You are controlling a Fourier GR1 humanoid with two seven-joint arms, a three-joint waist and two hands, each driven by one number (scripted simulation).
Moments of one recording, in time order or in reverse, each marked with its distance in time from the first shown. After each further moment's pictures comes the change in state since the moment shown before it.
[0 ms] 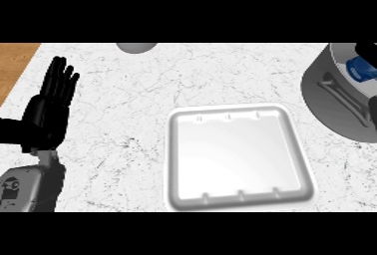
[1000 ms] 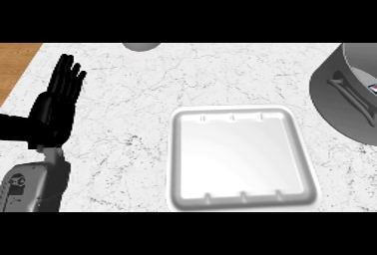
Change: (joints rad) left arm -0.021 -0.015 -0.012 0.012 -0.001 -0.016 -0.004; right arm -0.007 -0.118 -0.238 0.429 -0.351 -0.015 -0.441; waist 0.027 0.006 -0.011
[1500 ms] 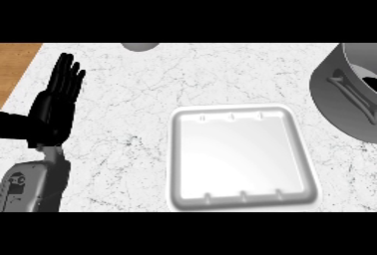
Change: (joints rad) left arm -0.008 0.001 0.002 0.002 -0.006 0.005 0.008; right arm -0.041 0.020 -0.129 -0.001 -0.192 -0.092 -0.263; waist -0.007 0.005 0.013
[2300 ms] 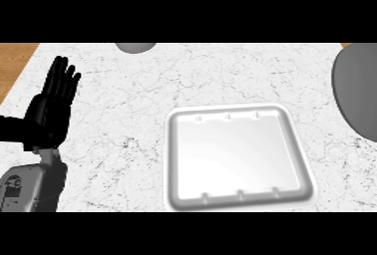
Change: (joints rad) left arm 0.019 0.003 0.021 0.003 0.001 0.000 -0.008; right arm 0.184 -0.059 -0.265 -0.147 -0.438 0.106 -0.313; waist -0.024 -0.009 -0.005
